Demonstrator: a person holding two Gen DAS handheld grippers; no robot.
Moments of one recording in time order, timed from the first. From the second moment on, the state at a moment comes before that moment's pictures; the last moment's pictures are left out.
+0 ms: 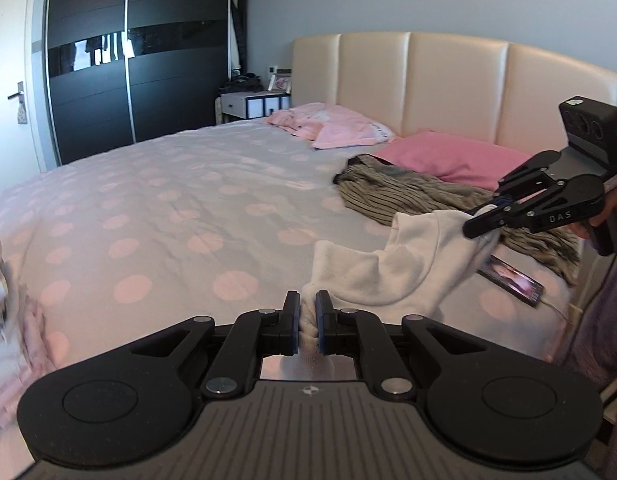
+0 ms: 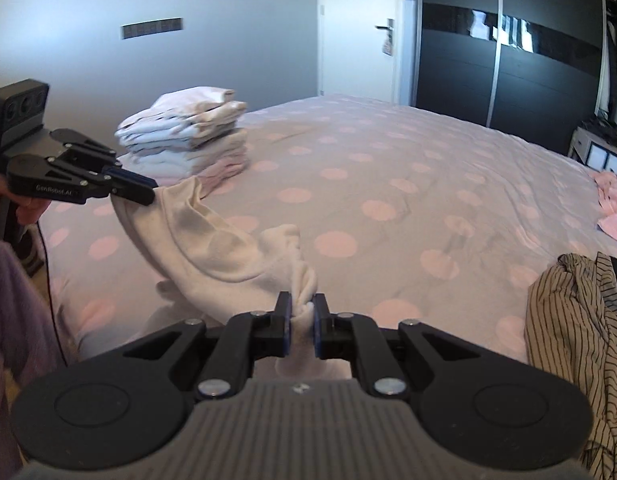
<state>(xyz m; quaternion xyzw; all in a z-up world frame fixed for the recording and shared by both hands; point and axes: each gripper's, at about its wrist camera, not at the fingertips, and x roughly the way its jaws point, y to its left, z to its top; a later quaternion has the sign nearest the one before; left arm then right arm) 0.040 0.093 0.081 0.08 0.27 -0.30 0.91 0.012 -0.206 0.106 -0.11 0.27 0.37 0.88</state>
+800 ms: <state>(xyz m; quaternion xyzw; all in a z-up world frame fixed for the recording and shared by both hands) -0.047 0.048 -0.032 0.29 0.37 -0.36 0.81 -0.063 -0.182 0.008 -0.25 0.33 0.45 0.79</state>
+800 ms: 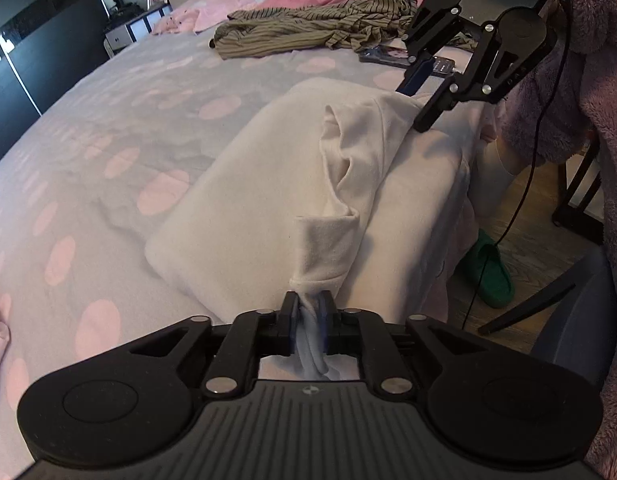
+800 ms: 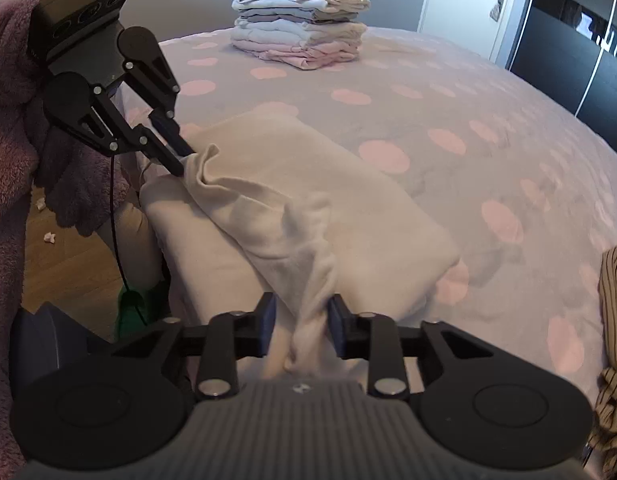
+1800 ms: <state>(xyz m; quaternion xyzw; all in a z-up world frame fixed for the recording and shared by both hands) -0.067 0.016 -0.044 0.37 0.36 -0.41 0.75 -0.102 -0.159 -0.004 -0.35 0.33 0.51 0.71</state>
